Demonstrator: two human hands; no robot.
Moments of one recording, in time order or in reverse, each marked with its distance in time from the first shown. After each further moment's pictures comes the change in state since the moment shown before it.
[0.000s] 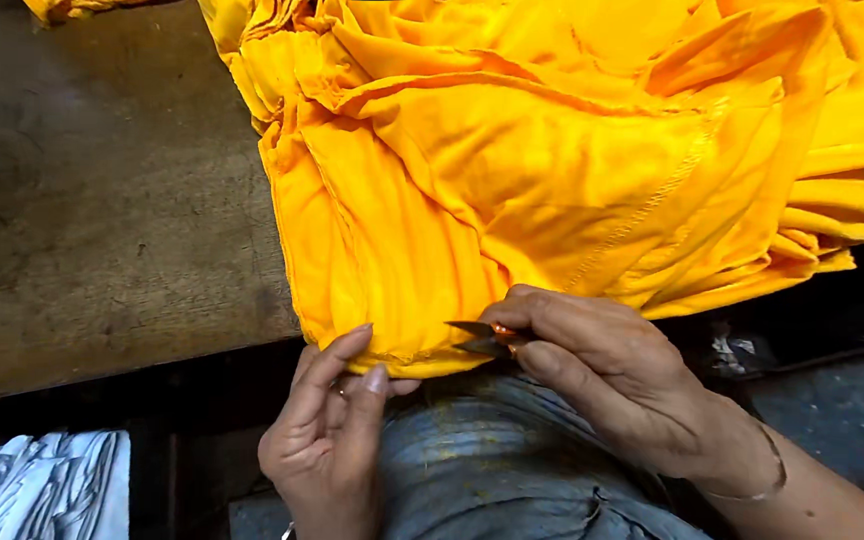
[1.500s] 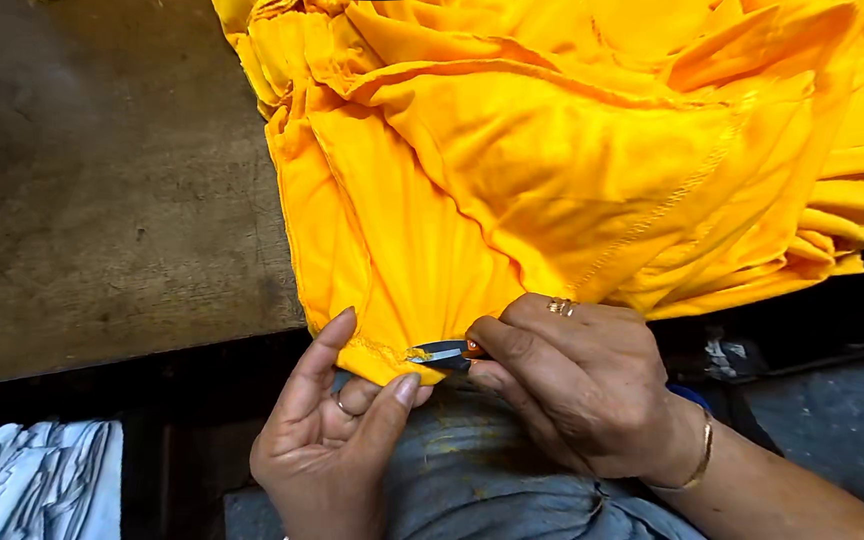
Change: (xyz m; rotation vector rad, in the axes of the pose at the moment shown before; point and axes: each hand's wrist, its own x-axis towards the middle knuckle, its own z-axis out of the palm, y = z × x) left_hand -0.005 0.015 0.005 -0.070 0.089 -0.110; right_hand 0.006 -0.009 0.025 -0.492 0.114 -0.204
